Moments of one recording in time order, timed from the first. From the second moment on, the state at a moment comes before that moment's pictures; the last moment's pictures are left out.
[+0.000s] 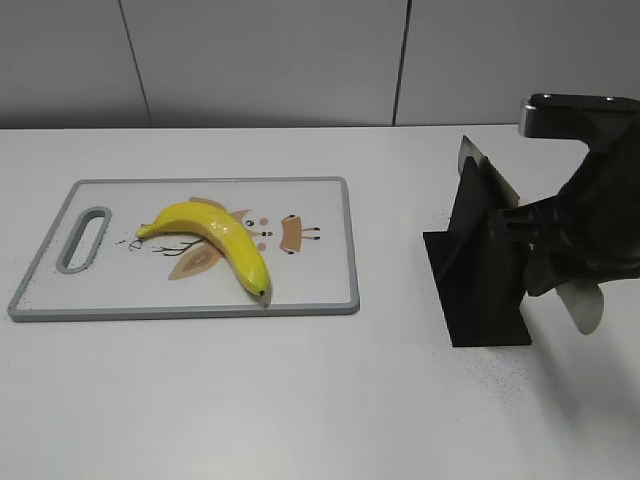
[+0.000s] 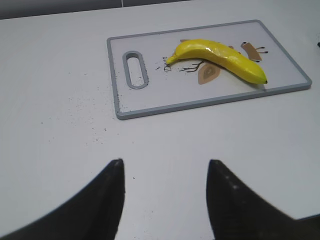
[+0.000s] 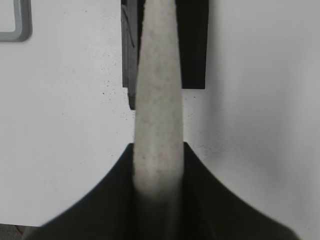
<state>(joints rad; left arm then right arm) -0.13 -0.01 -0.47 -0.10 1.08 0.20 0.41 1.46 -0.92 -0.03 0.84 0.44</state>
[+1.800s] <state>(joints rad) -0.13 -0.01 -0.47 -0.10 1.08 0.20 0.41 0.22 -0.51 0.06 1.06 0.04</state>
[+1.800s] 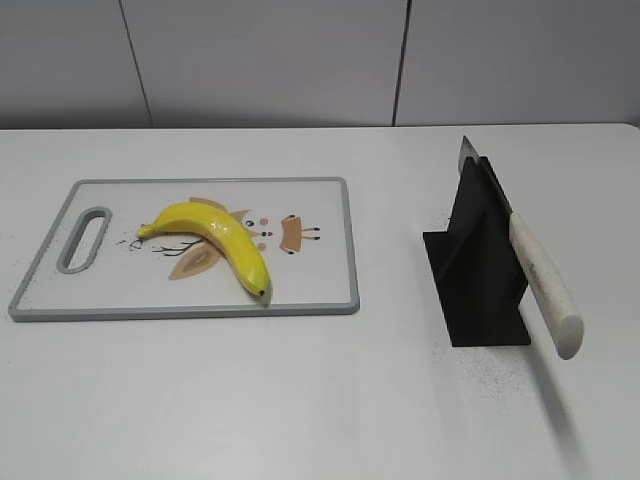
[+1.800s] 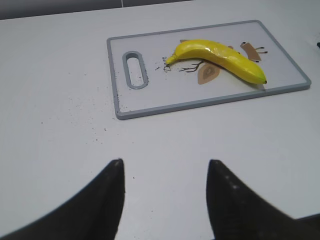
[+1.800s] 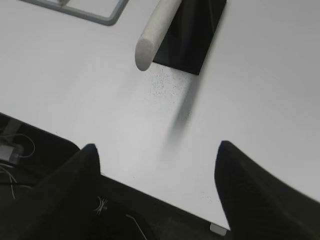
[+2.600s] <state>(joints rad) -0.13 -0.01 -0.47 -0.10 1.08 0.20 0.30 -0.01 -0.50 0.07 1.05 0.04</state>
